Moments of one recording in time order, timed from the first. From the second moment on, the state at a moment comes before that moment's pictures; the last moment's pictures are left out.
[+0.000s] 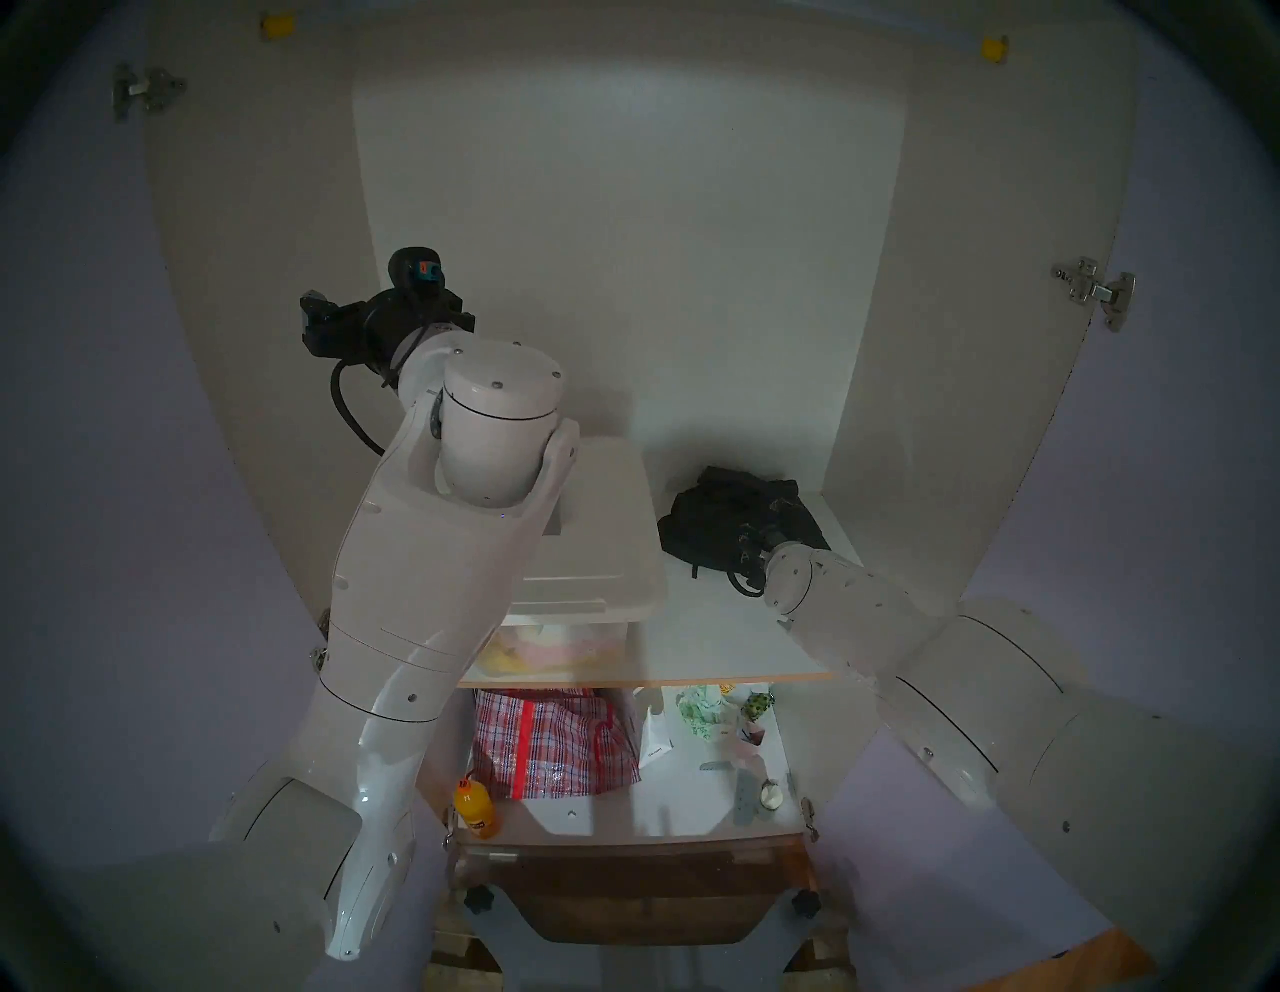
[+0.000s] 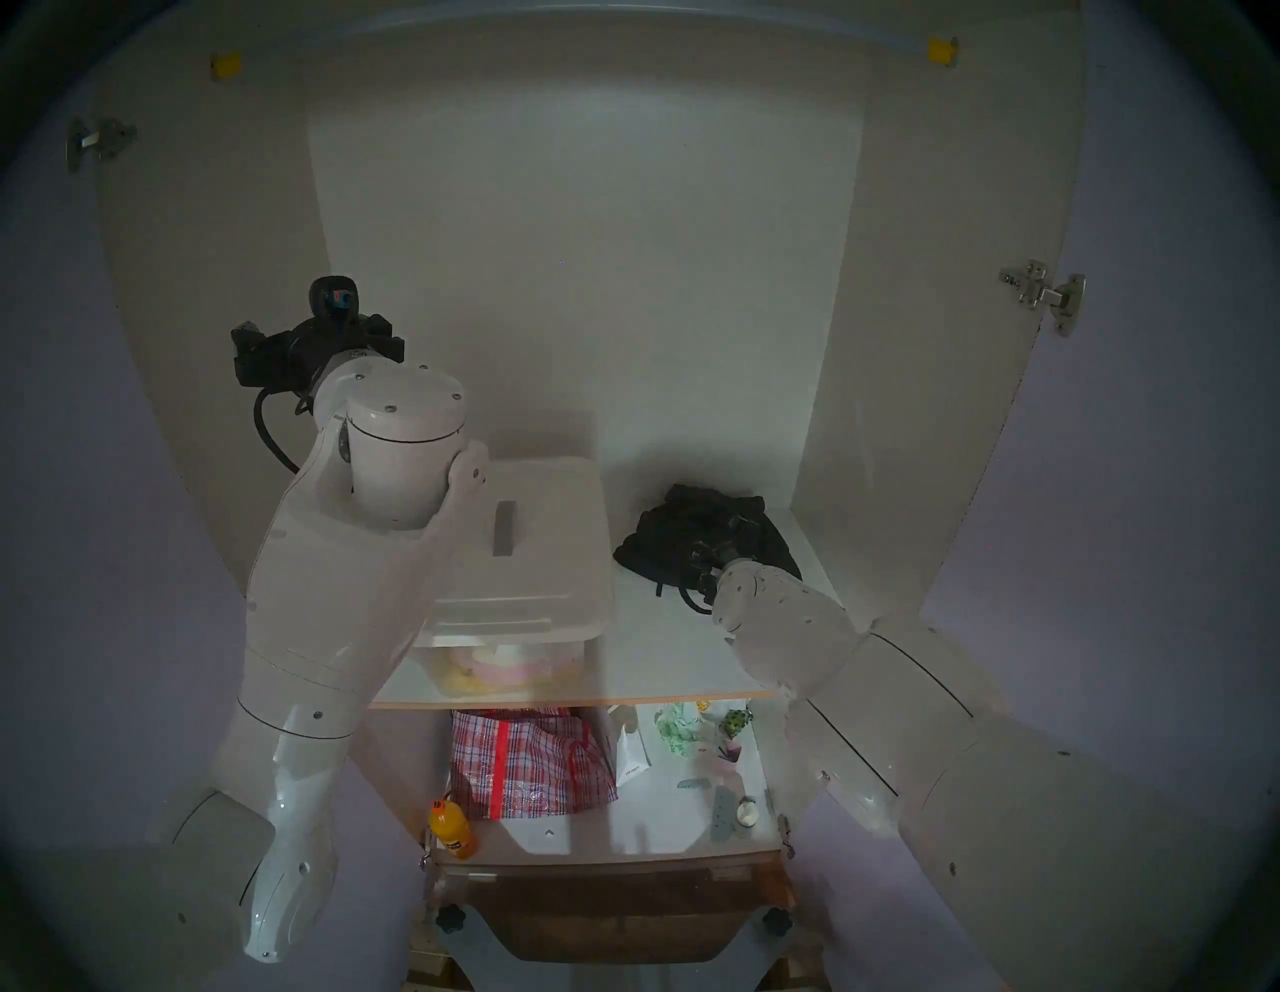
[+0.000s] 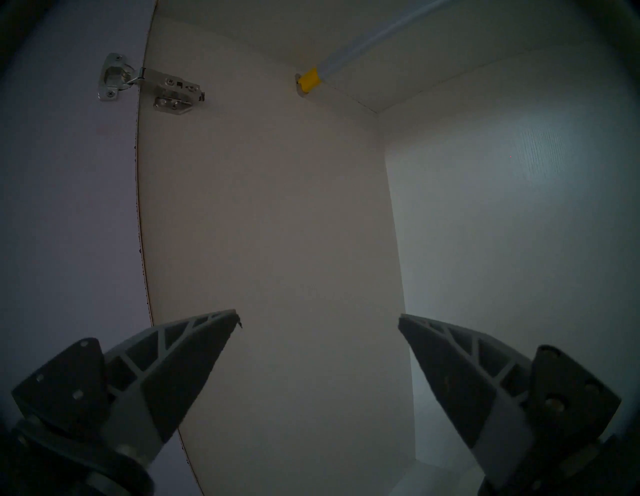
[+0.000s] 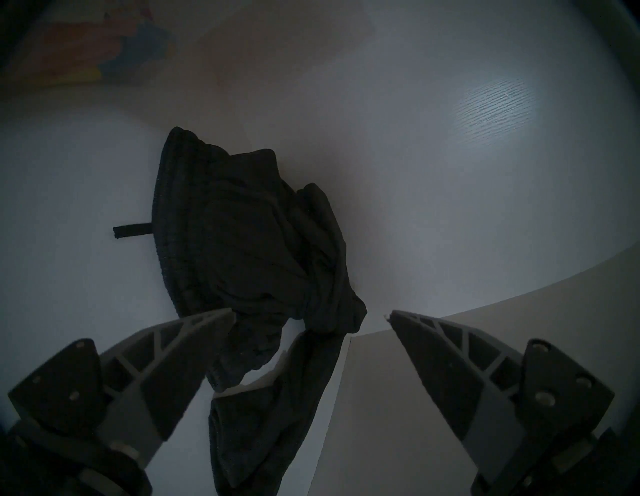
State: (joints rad) left arm 0.99 -1.41 -1.24 -1.82 -0.04 0.75 1.03; right arm -0.59 -1.53 0.81 -0.10 -0.37 -0.06 -0.19
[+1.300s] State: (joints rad) left arm 0.97 -1.30 -1.23 -1.88 -0.16 0.88 0.89; right arm -0.59 -1.53 0.83 -0.10 -0.39 -0.06 -0.19
